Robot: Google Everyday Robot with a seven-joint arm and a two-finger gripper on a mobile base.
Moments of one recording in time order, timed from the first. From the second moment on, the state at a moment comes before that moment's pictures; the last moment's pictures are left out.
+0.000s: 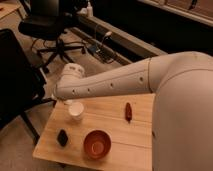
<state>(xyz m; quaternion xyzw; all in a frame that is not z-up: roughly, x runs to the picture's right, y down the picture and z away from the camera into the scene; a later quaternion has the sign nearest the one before) -0.230 0.033 0.720 -0.14 -0.22 0.19 0.95</state>
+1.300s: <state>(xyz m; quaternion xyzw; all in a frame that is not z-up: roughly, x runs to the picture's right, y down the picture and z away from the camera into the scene) -0.206 0.073 0.728 -0.14 -0.23 0.23 0.94</state>
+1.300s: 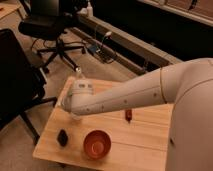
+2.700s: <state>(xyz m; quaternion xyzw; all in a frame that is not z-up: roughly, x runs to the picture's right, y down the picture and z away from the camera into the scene) -0.201 0.071 0.760 -0.12 -0.27 0.26 0.92</state>
